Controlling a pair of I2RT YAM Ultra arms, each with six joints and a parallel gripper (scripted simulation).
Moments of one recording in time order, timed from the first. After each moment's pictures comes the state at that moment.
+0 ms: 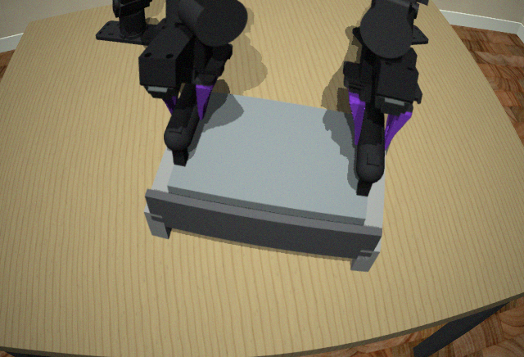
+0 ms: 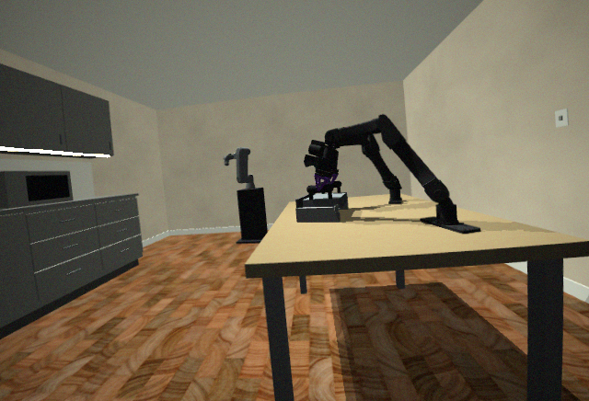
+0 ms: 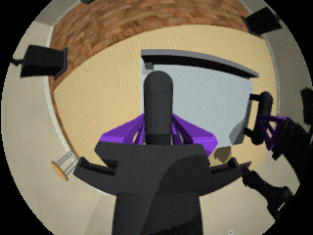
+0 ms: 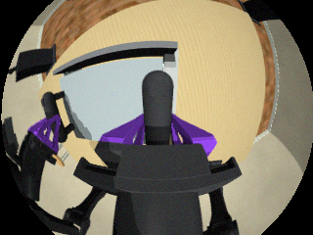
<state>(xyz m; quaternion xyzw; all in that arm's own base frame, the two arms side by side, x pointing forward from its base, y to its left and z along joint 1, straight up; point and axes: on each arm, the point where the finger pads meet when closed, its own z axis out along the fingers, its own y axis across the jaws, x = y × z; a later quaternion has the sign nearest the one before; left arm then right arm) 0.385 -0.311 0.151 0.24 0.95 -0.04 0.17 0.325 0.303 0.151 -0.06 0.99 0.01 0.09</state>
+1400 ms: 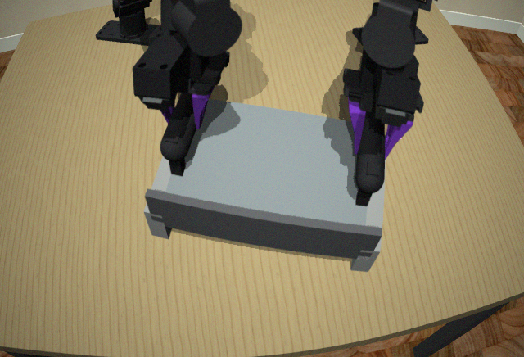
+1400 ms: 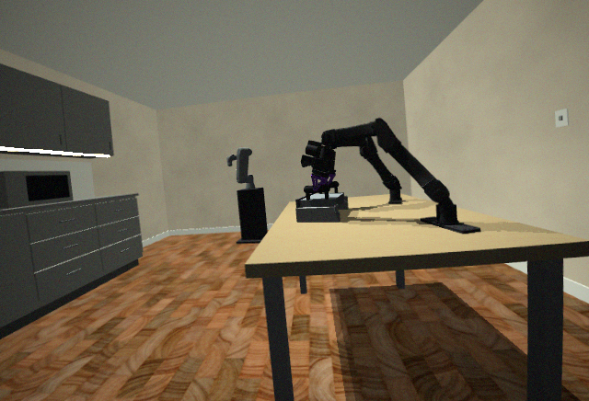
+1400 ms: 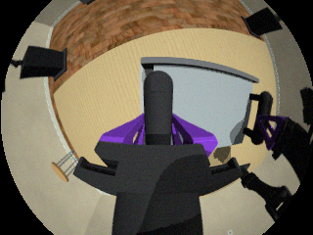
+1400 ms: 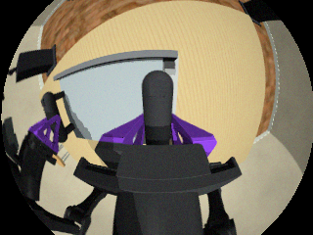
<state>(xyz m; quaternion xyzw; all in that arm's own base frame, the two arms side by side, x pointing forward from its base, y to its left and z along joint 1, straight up) 0.399 -0.319 0.151 0.24 0.95 -0.04 0.17 0.341 0.305 0.150 -0.06 0.99 0.01 0.09</state>
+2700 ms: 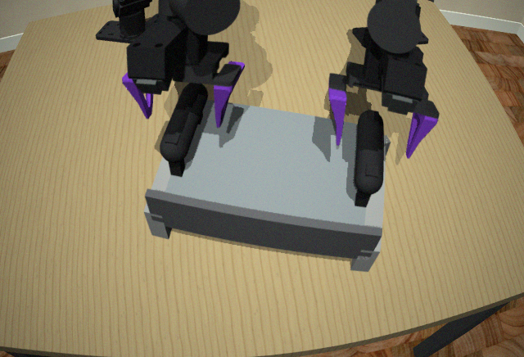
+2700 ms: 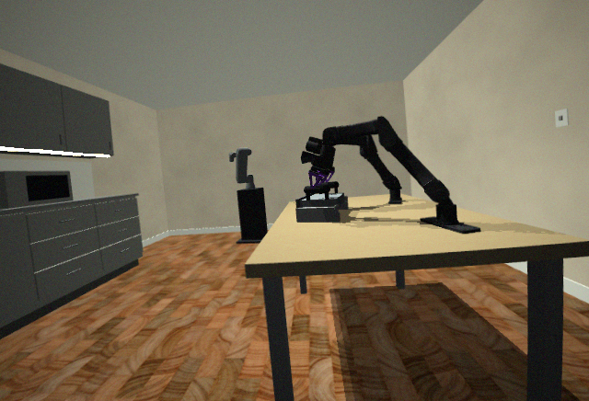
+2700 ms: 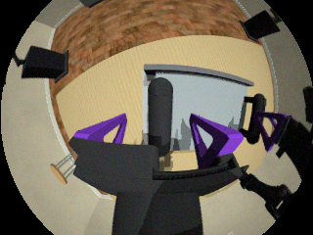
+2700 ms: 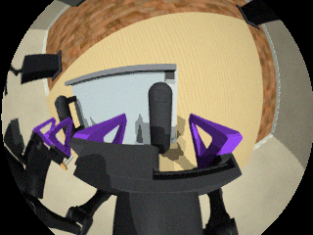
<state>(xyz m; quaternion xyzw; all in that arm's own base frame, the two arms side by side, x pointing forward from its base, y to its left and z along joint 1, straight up) 0.403 -0.319 0.167 0.24 0.95 -0.05 0.19 0.354 0.309 0.174 -0.05 0.99 0.03 0.13</state>
